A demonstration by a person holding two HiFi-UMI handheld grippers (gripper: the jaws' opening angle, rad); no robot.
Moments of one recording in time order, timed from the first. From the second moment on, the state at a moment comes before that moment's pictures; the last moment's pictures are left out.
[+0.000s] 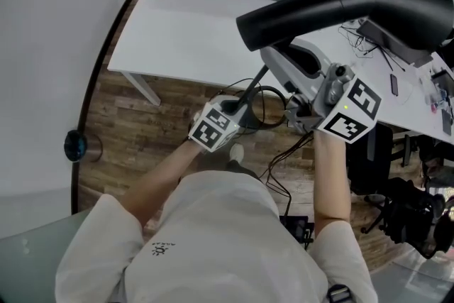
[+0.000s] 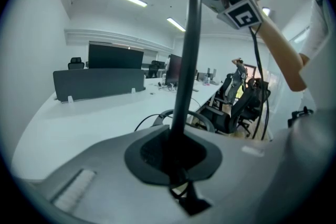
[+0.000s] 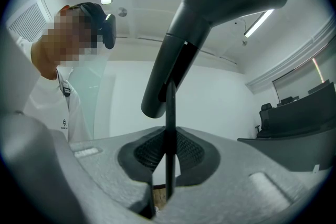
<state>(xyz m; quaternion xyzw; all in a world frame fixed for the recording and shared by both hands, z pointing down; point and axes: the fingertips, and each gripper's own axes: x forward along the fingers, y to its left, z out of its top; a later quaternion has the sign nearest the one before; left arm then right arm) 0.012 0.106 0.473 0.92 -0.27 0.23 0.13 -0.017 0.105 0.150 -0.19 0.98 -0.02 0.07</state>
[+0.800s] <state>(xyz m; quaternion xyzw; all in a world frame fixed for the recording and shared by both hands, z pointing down) 0.072 0.012 0.477 0.91 -0.30 0.23 0.14 0.046 0.009 0.153 -0.16 0.98 -0.03 0.08</state>
